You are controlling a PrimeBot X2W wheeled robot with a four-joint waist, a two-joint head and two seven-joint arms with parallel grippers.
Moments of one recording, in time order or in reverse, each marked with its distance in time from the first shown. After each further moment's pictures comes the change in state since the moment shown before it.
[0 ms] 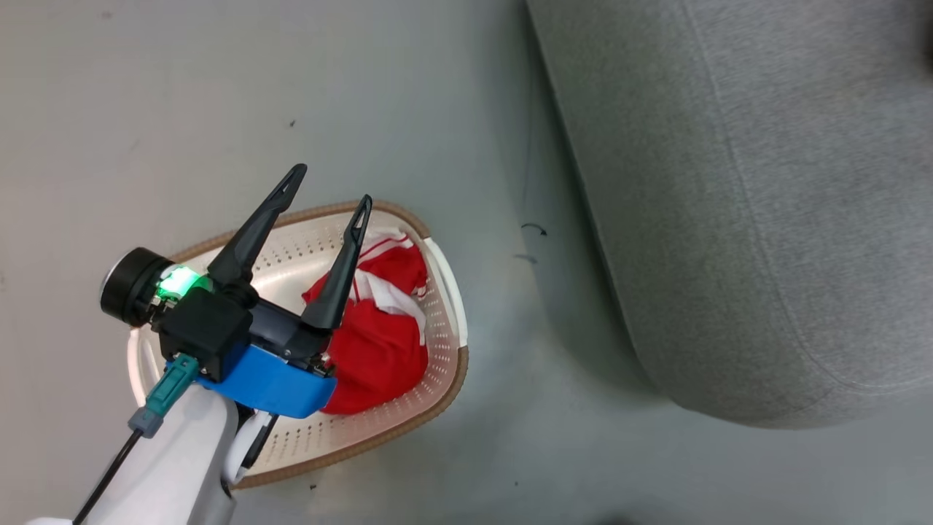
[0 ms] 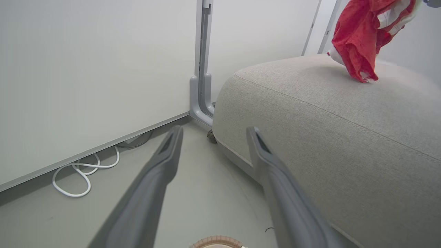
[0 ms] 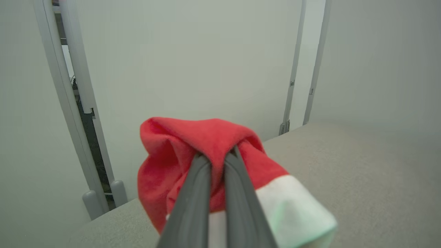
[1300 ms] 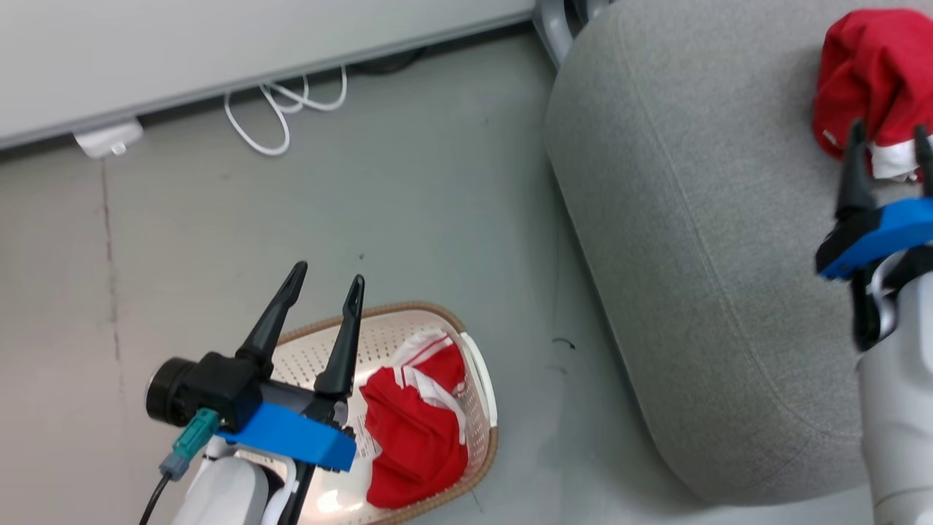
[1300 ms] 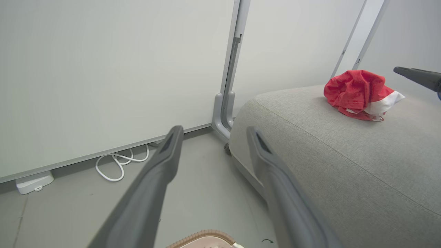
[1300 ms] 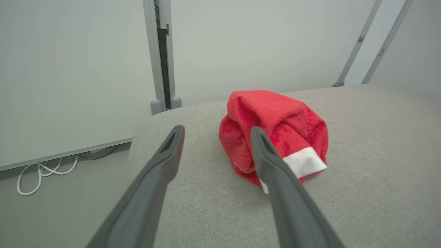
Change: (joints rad) left arm 0.163 -0.150 0.102 0.115 -0.049 -0.002 0.000; right arm 0.358 0.157 0.176 0.111 -0.168 0.000 -0.049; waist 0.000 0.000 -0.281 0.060
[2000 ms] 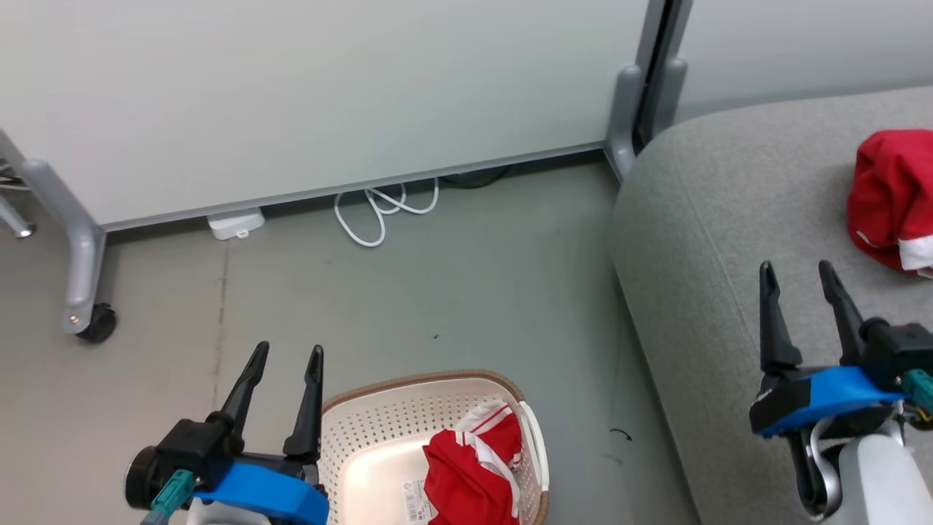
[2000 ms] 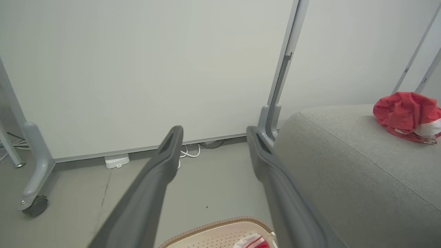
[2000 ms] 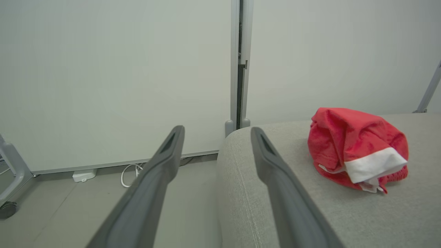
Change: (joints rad) left arm 0.159 -0.051 0.125 0.059 0.012 -0.003 0.000; right arm 0.523 0.113 0.218 -0.528 0.170 0.000 0.049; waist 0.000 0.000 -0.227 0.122
